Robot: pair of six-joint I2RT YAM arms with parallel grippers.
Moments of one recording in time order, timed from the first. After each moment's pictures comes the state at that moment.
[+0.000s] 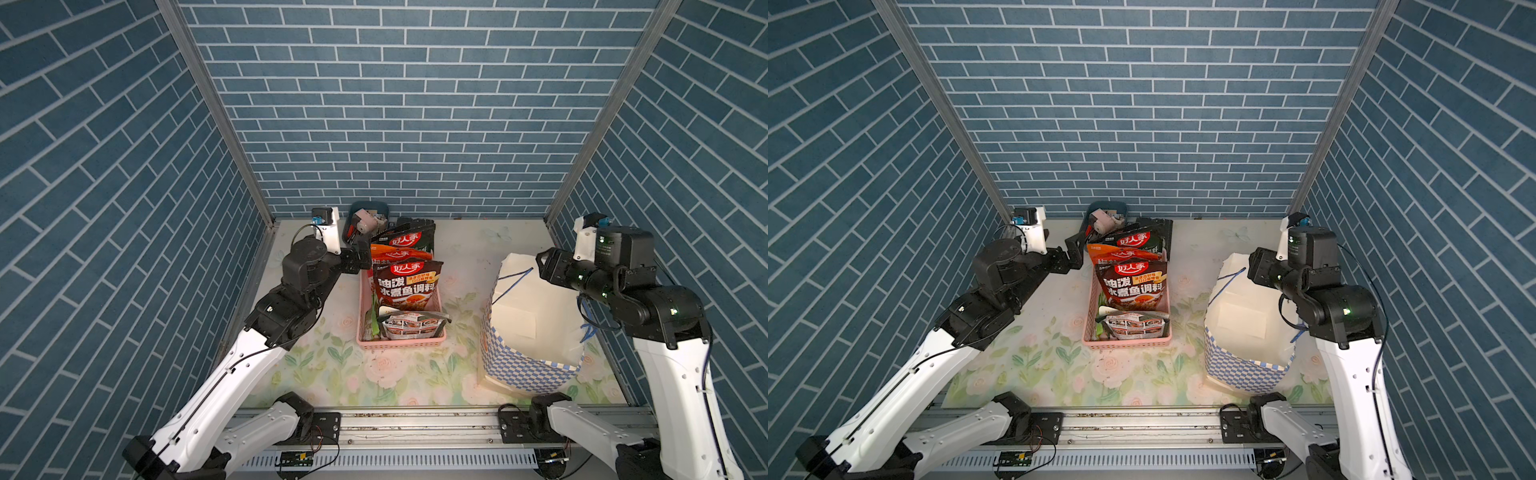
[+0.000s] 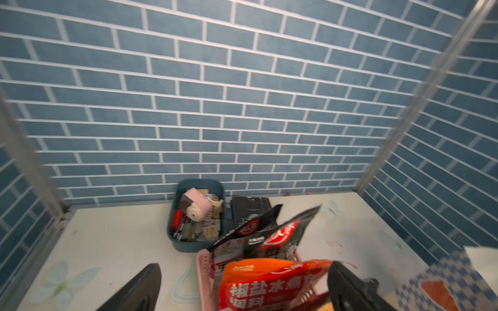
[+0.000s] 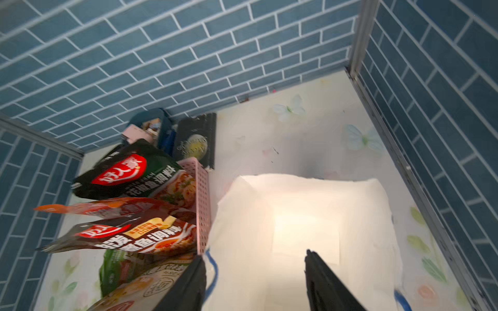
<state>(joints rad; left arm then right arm) -0.56 1.02 1.18 -0.33 -0.20 -0.21 0.24 1.03 1.61 -1.24 0.09 0.40</state>
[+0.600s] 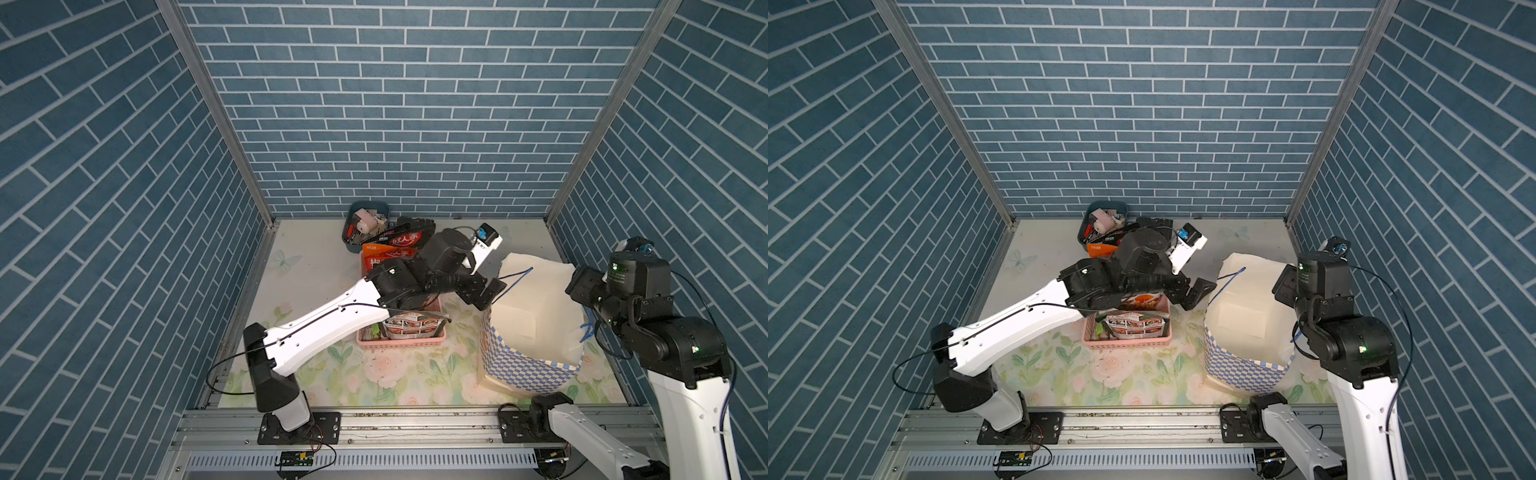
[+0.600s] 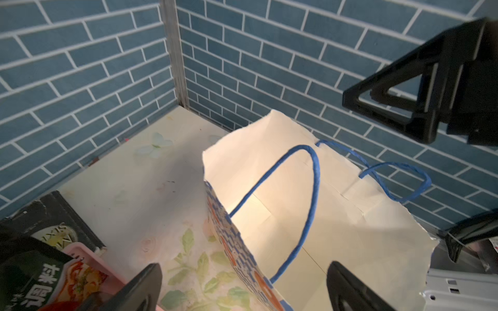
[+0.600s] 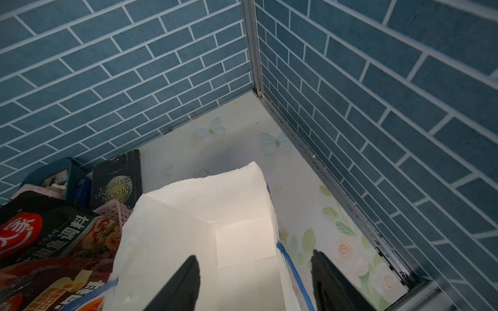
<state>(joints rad) -1.11 1.72 1.89 -0.64 0.01 -0.15 0.24 0.89 1.52 -1.29 0.44 0.49</state>
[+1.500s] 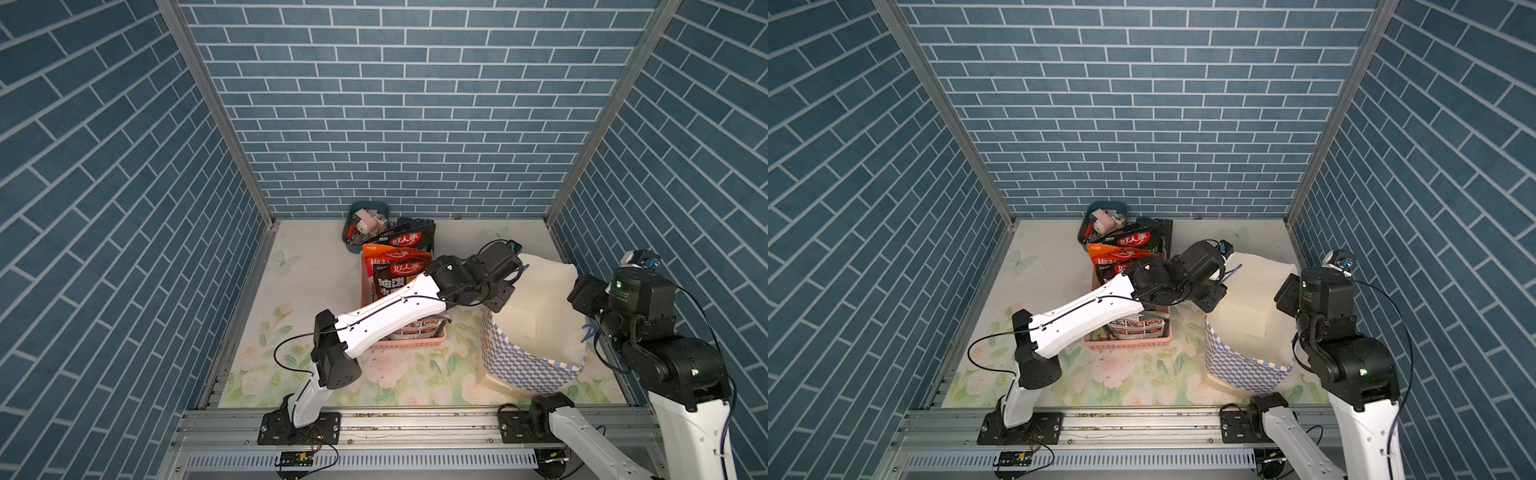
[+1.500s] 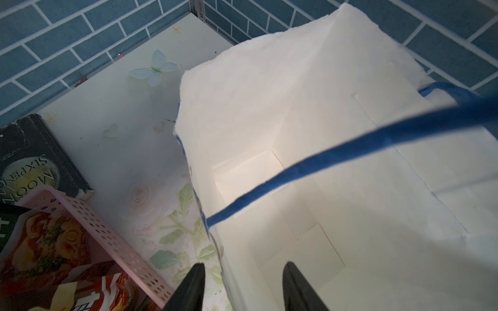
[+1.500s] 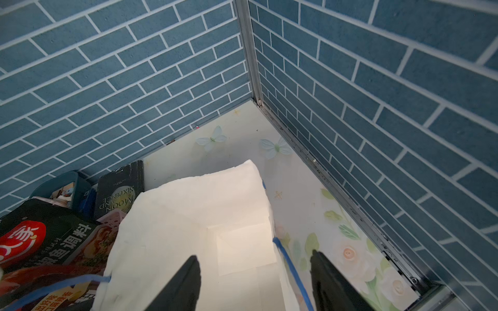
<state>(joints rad) -1.15 2.08 2.29 -0.98 -0.13 -0.28 0.24 0.79 1.42 -1.22 0.45 0.50</state>
